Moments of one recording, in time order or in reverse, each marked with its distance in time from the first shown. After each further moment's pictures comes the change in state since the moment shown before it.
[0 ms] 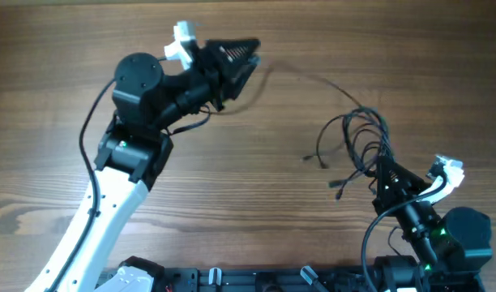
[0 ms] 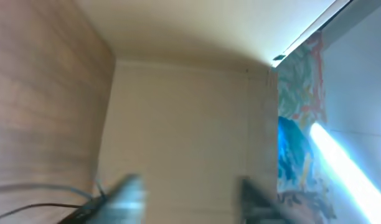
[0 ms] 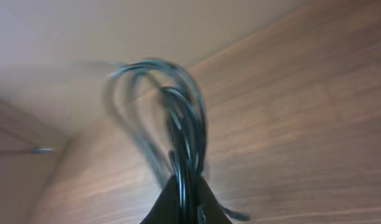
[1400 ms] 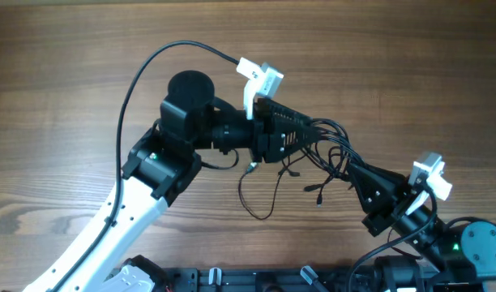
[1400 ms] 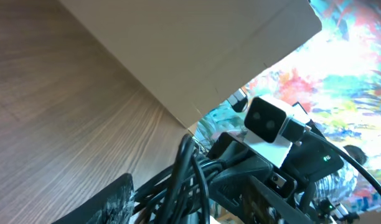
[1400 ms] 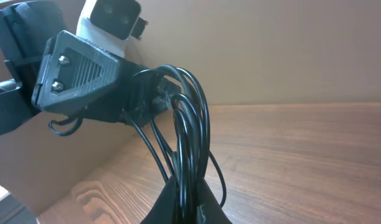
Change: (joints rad) left arm -0.238 -0.003 0.001 -0.156 0.330 0.961; right arm 0.000 0.000 0.000 0.300 -0.485 -0.149
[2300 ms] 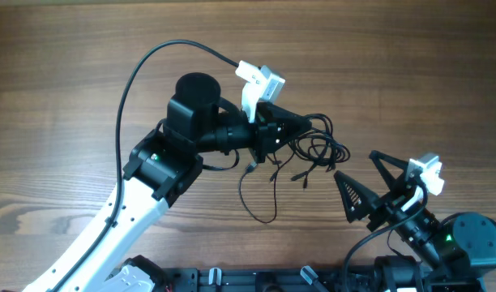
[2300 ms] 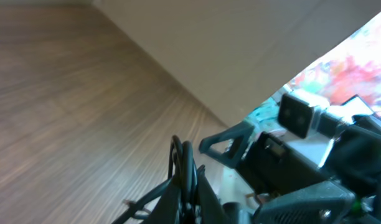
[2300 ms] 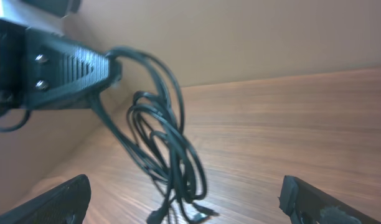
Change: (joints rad) left arm -0.006 -0.001 0.000 -0.112 -0.150 0.211; right arm 0.000 0.000 0.000 -0.163 0.130 -0.089
